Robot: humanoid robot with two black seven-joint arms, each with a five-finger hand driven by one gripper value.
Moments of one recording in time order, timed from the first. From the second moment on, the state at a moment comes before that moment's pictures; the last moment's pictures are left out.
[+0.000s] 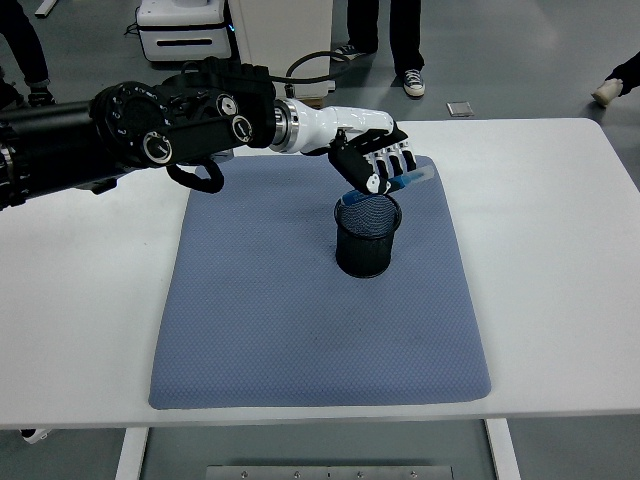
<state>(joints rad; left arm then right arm) -1.68 0.09 0.46 -0.86 0.26 -0.26 -0.21 0.01 0.00 0.21 0.21 -0.13 0.05 0.14</state>
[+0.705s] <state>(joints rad) -1.62 0.09 0.46 -0.86 0.11 -0.21 -0.23 0.01 0.00 0.21 0.21 -0.13 0.05 0.14</state>
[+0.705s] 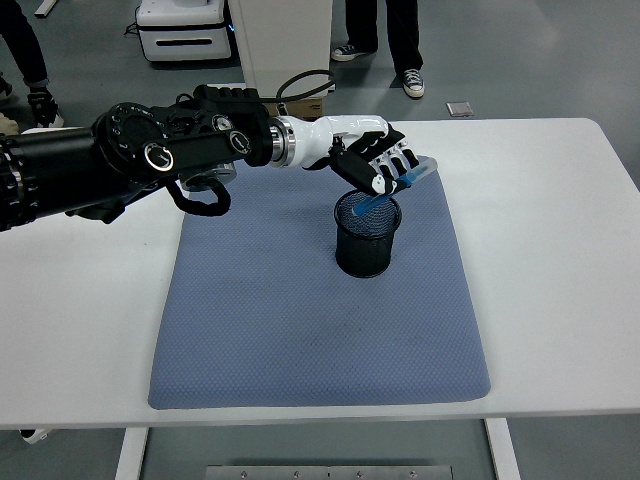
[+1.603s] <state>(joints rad) -1.54 0.23 0.40 -0.80 0.11 -0.21 -0.23 0.01 0.00 0.21 0.21 -0.13 0.05 0.14</state>
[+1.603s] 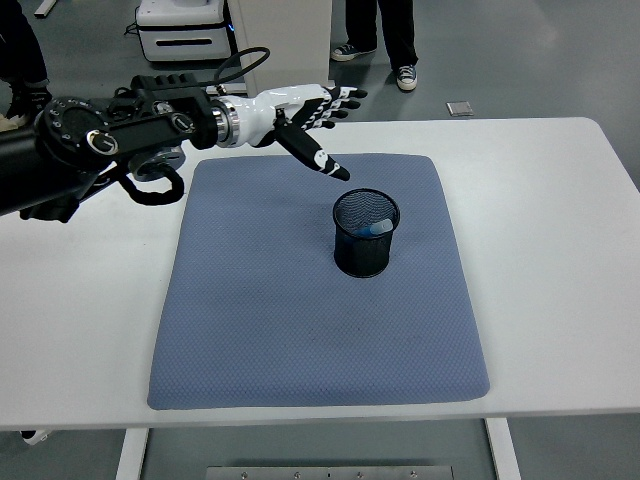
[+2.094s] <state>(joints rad) -1.13 0.39 -0.23 -0.75 0.10 0.03 -0.24 0.01 0.00 0.21 0.21 -0.13 0.05 0.14</state>
